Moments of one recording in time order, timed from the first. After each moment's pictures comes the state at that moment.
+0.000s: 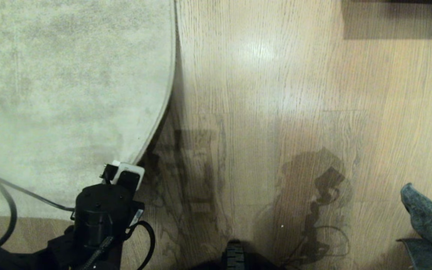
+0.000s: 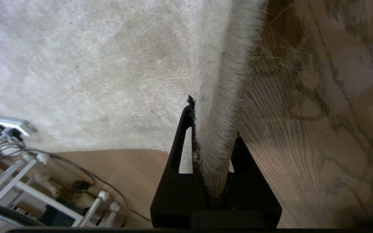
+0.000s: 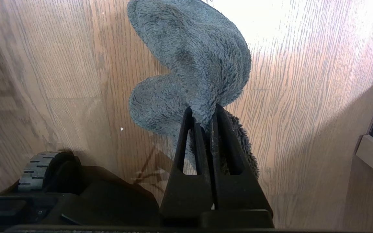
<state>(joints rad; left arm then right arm) -0.69 1.71 -0.27 -1.05 1.00 0.26 0.00 0.00 0.00 -0.01 -0.02 0.01</state>
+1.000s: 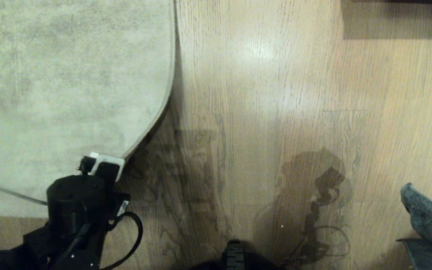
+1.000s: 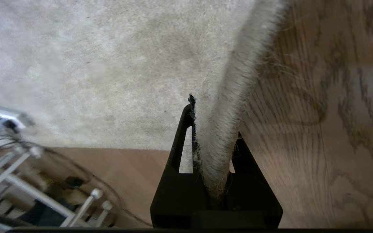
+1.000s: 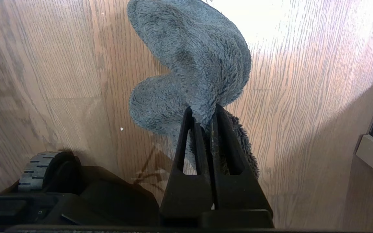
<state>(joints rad) -0.55 1.66 -0.26 -1.06 0.90 0.26 0.00 0.00 0.00 -0.01 -0.02 0.01</state>
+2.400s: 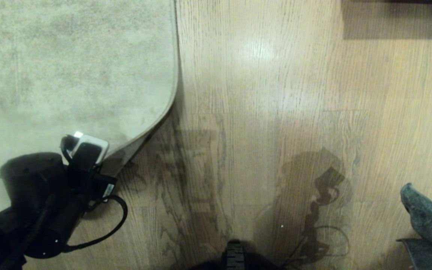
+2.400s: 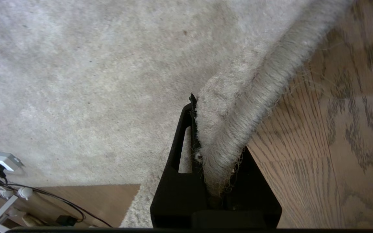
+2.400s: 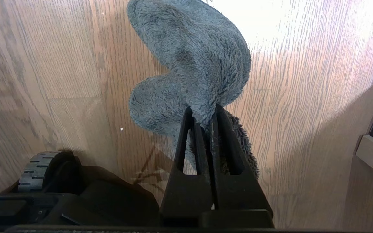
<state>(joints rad) -0.37 1.57 -0.32 -1.06 0.59 0.41 0.00 0.00 0.00 -0.01 -0.02 0.01</state>
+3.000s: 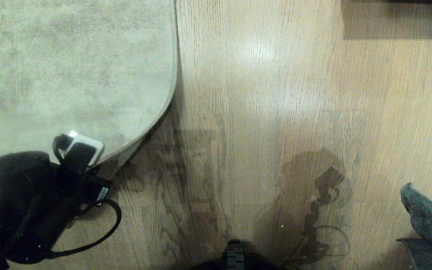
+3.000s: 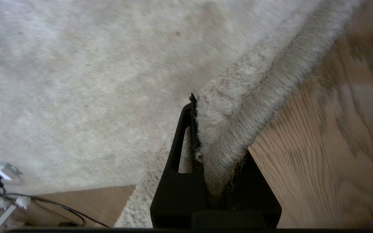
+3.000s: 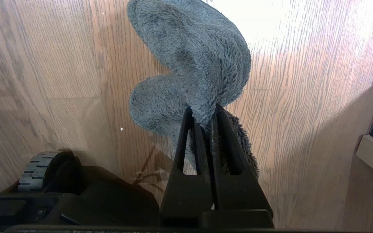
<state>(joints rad) -0.37 1.48 -0.33 -0.91 0.52 0.42 0.00 0.00 0.00 -0.01 -0.02 0.01</state>
